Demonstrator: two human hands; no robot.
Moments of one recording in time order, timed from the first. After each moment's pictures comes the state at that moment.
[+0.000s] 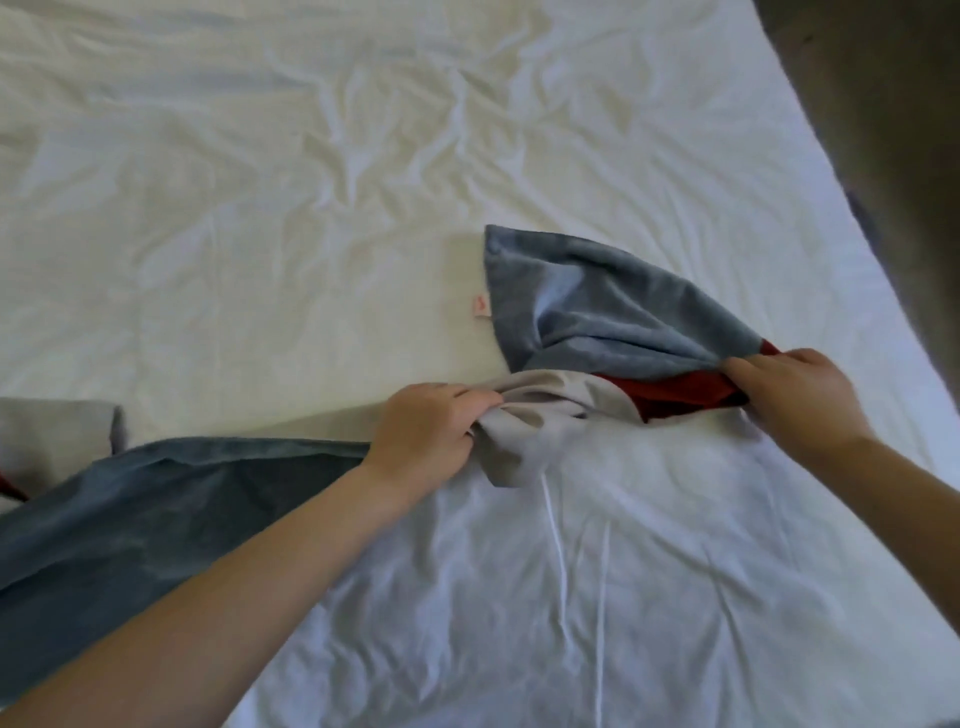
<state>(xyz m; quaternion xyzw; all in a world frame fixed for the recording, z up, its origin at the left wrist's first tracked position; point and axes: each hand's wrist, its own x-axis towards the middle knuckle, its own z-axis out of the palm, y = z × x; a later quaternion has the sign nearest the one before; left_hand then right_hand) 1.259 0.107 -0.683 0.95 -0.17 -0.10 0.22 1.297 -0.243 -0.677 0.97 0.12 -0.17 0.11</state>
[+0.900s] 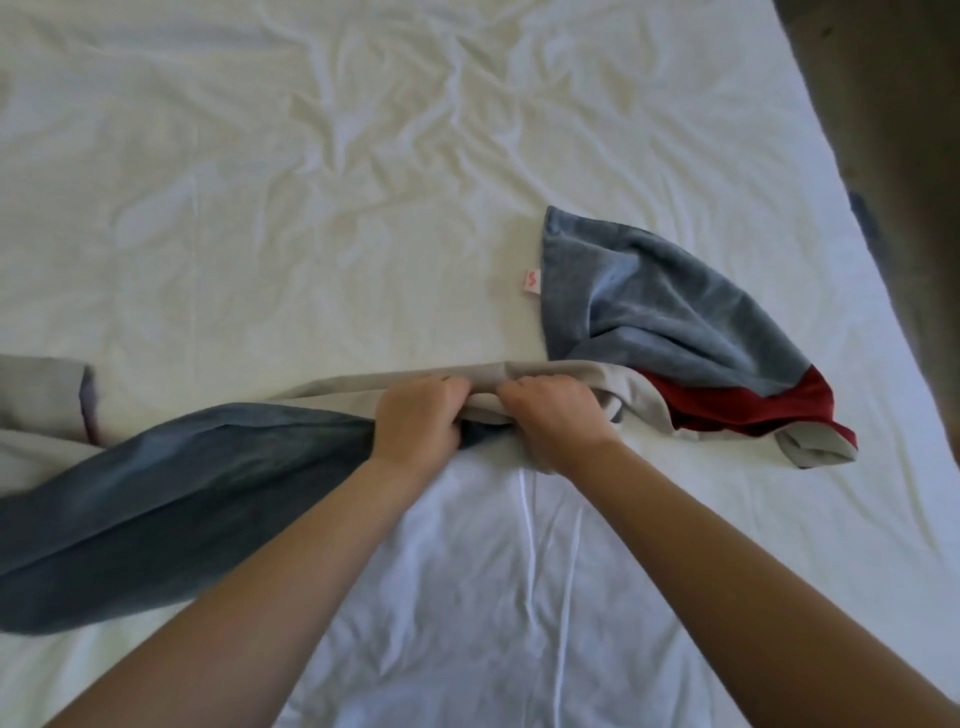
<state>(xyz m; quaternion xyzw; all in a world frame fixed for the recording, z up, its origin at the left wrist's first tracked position) 1.249 0.082 -0.721 0.98 -0.05 -0.13 0.15 1.278 -0.079 -0.713 0.93 0.29 -0.23 -0.03</state>
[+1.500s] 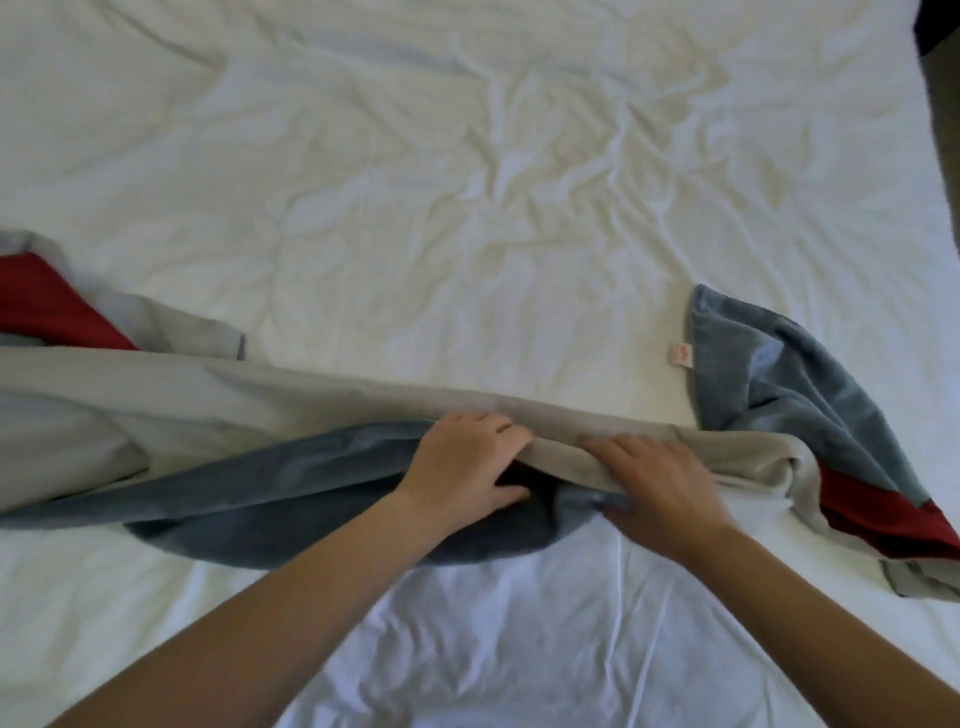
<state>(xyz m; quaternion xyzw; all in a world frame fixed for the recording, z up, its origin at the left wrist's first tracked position) 1.221 0.176 -0.695 0.96 -0.12 -0.13 0.20 1.271 -0.052 -0.683 0.93 0.30 -0.22 0.01</state>
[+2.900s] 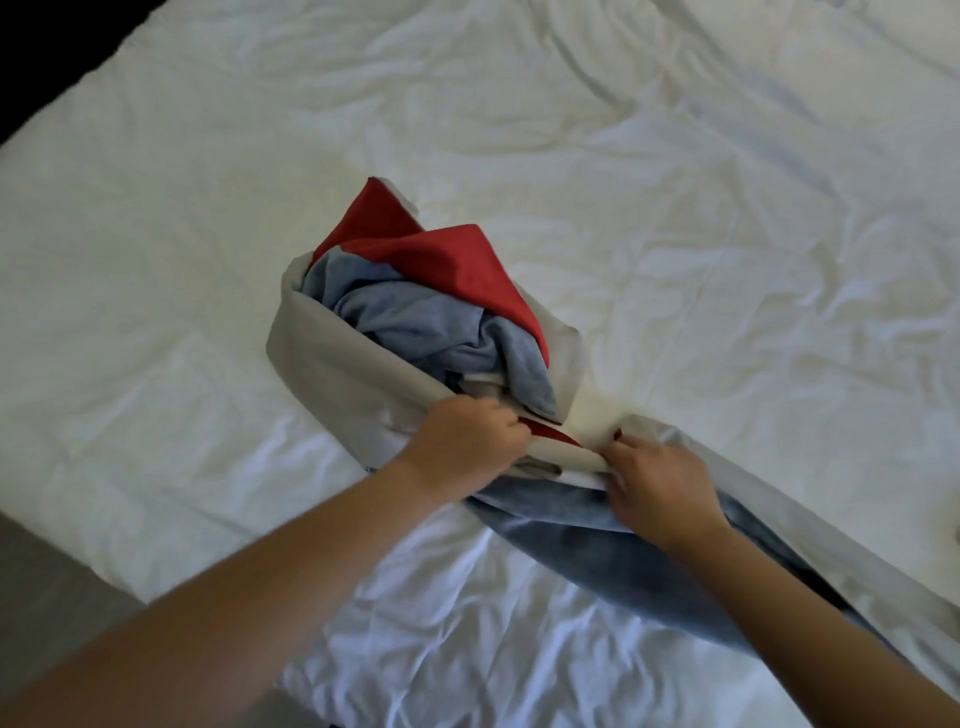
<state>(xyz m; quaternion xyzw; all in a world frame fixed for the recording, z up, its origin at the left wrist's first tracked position) 1.072 0.466 -0.658 1.00 -0.04 0.02 0.06 1.197 0.271 -0.667 0.86 0.47 -0.18 0.08</state>
